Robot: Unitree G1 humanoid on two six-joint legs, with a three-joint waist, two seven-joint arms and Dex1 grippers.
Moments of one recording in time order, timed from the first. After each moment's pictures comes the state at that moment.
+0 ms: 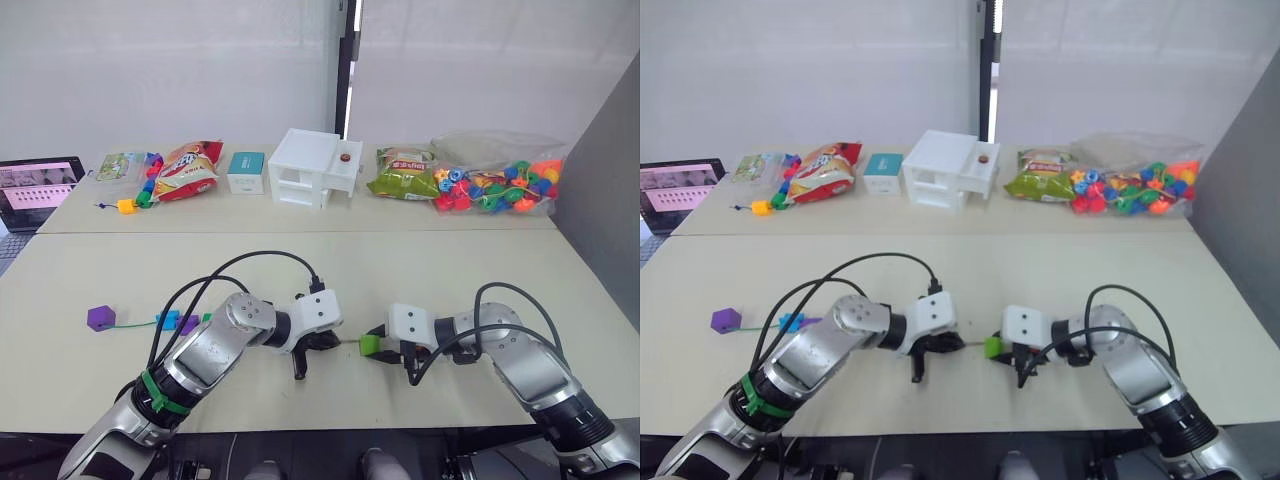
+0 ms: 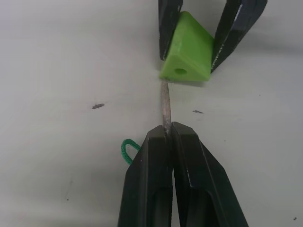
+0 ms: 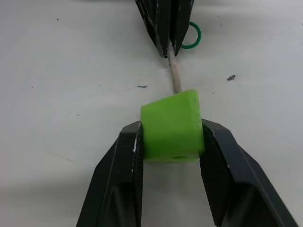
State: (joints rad) left arm -0.57 0.55 -0.50 -0.29 -0.12 0.78 -0.93; right arm -0.37 -0.72 0.31 -0.19 0.04 0.29 1.14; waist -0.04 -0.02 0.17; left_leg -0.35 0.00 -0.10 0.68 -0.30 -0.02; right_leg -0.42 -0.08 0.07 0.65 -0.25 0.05
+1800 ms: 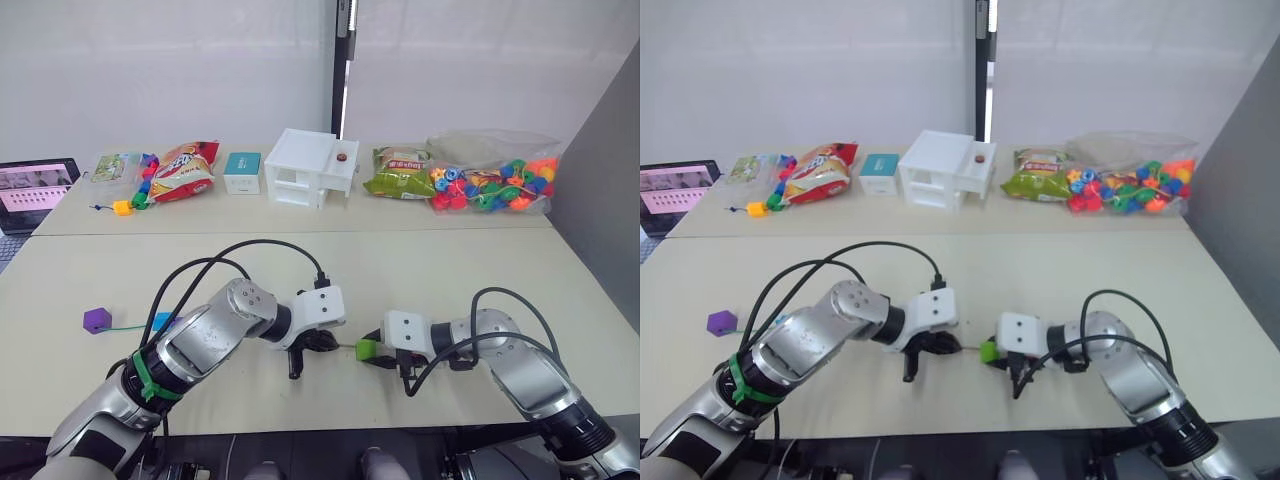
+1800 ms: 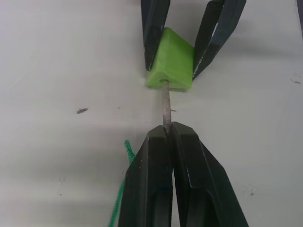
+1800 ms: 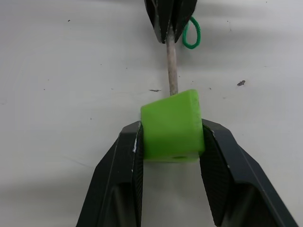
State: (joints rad) left arm -0.69 0.63 -0.55 -0.38 -0.19 0.96 -0.99; right arm -0.34 -0.72 0.33 -0.25 0.02 0.30 1.11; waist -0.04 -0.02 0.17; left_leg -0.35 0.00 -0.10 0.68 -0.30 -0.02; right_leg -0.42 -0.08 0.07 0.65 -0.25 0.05
